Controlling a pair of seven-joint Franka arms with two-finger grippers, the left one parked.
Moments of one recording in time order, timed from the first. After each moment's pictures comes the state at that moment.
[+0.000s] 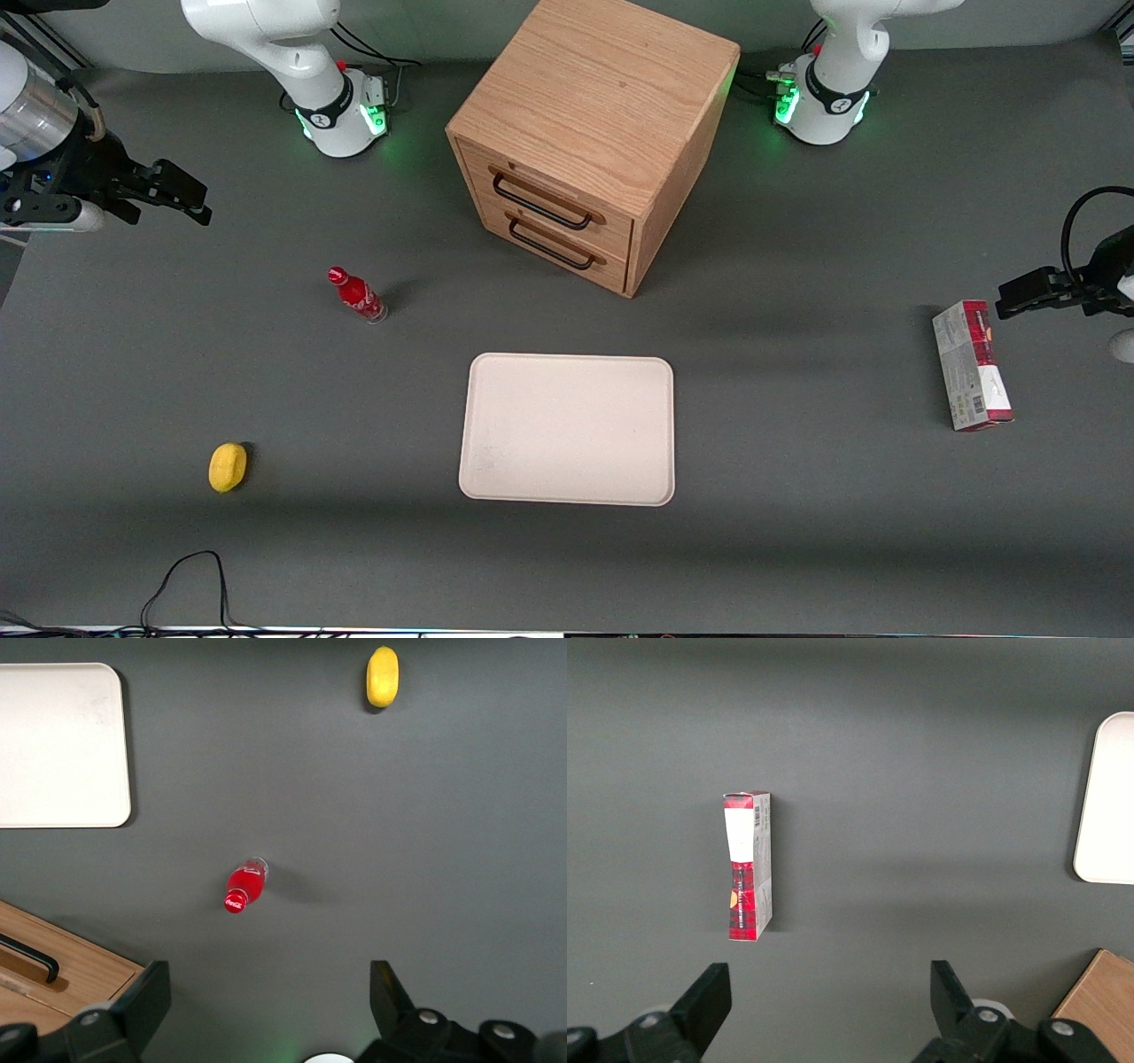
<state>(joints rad) 0.08 -0.19 0.00 -1.79 0.01 1.59 0.15</state>
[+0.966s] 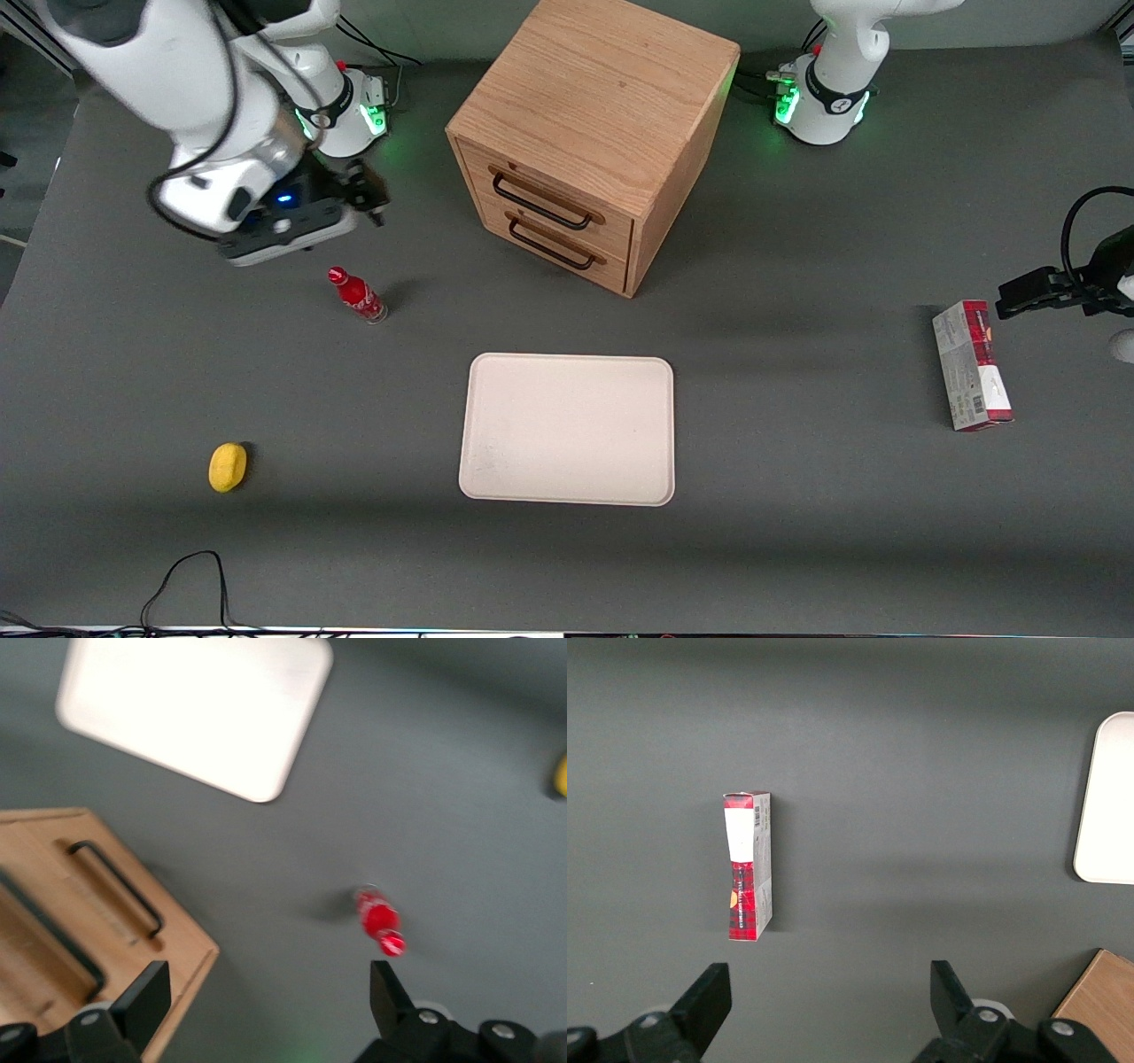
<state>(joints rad) 0.10 0.07 0.42 -1.56 0.02 1.59 0.14</state>
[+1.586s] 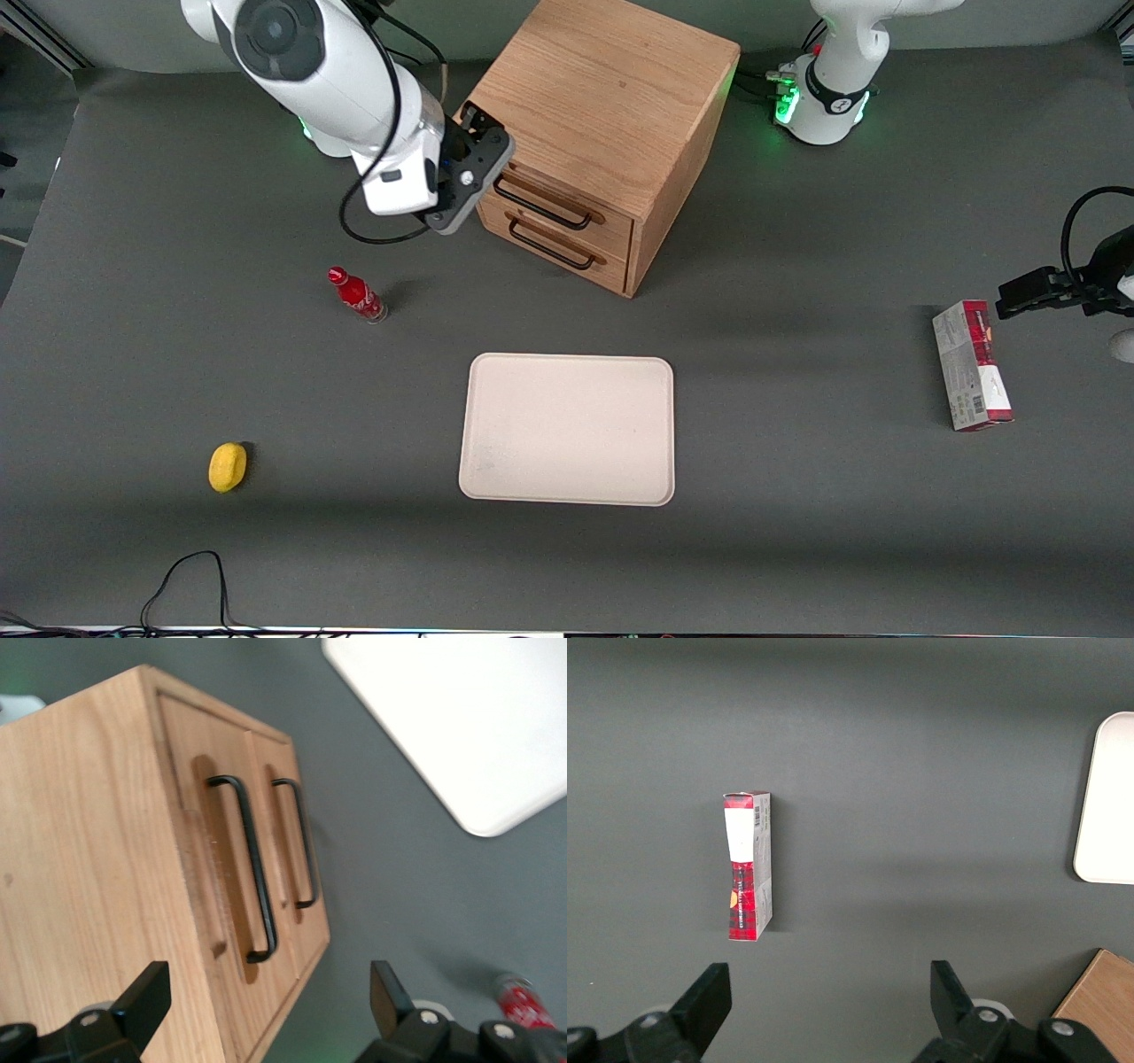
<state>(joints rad) 0.11 0.22 0.59 -1.51 0.22 1.59 -0.19</state>
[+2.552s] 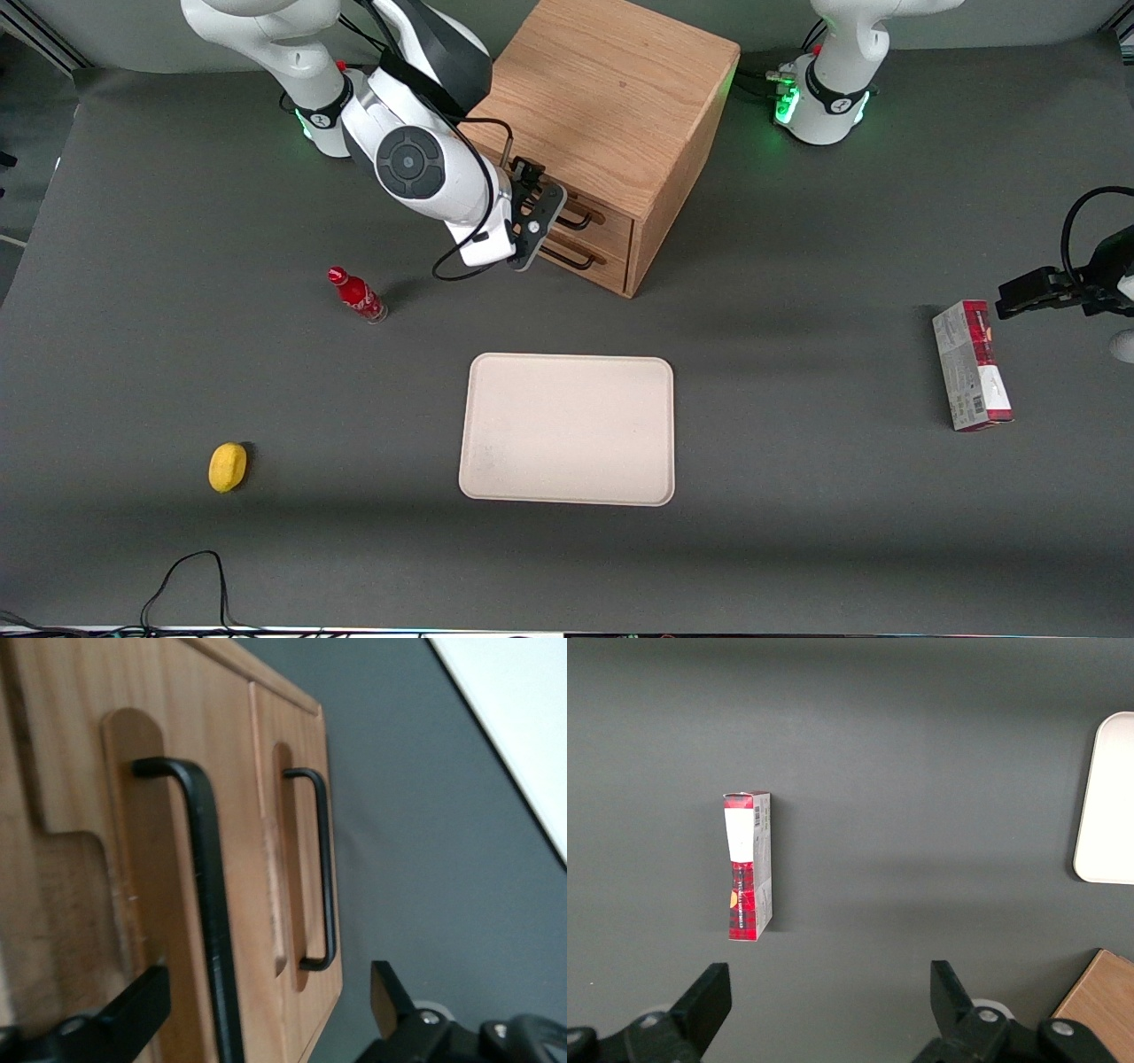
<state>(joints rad) 0.11 0.31 0.64 -1.78 0.21 1.90 -0.29</state>
